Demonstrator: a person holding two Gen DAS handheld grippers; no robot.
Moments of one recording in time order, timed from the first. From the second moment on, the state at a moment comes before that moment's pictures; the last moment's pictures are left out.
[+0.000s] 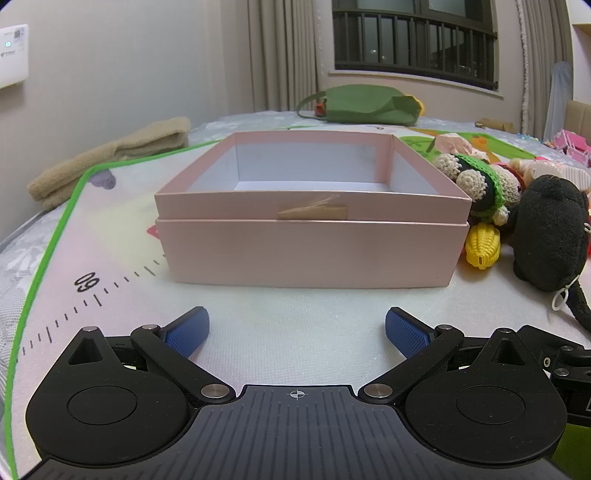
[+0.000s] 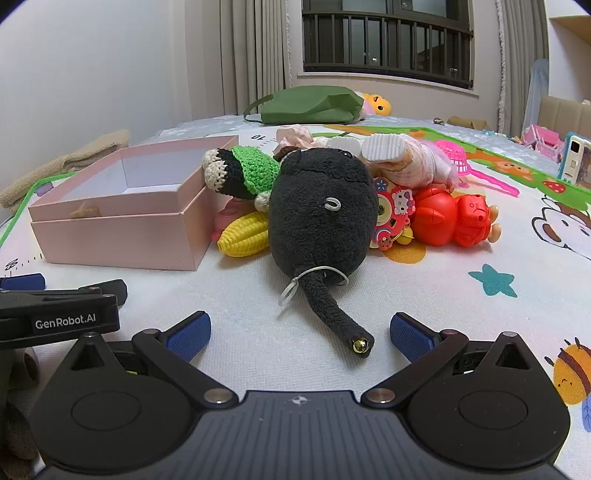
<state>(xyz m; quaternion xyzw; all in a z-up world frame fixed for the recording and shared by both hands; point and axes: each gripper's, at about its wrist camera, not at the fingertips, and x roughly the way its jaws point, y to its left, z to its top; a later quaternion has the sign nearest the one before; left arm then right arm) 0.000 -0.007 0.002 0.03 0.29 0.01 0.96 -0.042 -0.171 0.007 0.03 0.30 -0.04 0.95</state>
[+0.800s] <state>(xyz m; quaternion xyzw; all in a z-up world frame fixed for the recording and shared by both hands) 0.000 0.002 0.004 0.03 0.29 0.01 0.96 -0.043 -0.172 0.007 0.03 0.30 -0.04 0.95</state>
